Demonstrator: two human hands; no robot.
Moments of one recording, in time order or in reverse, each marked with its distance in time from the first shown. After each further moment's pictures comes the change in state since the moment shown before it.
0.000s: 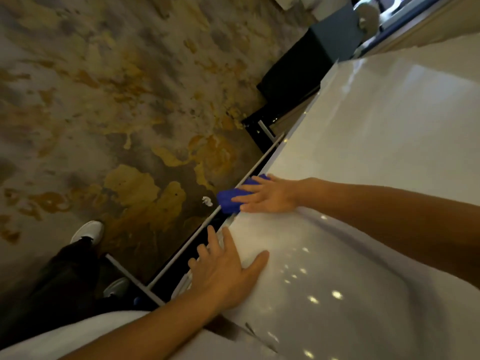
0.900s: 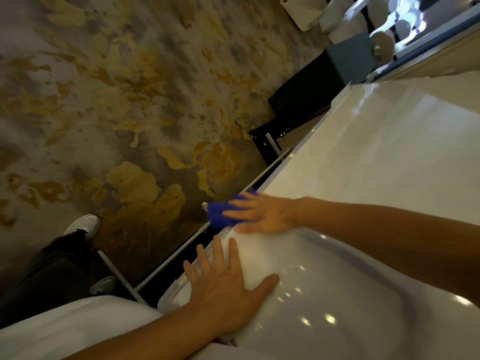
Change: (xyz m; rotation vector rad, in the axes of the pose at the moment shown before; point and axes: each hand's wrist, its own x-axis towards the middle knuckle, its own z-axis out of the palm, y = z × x) left_hand -0.008 0.016 0.014 0.009 -0.024 0.032; right_hand 0.002 -0.006 0.003 -0.054 0.020 -0.185
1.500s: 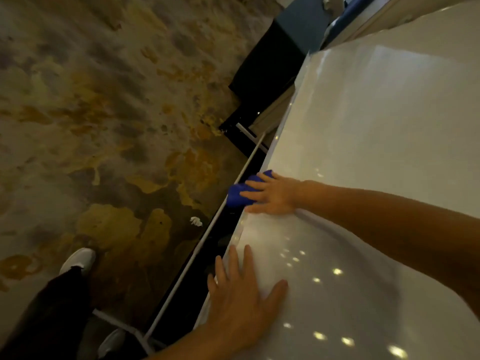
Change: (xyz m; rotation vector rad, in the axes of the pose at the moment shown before) left_hand 0.088 0.044 -0.039 0.053 -0.133 0.116; right_hand 0.011 0.119 -0.040 -0.006 0.016 0.341
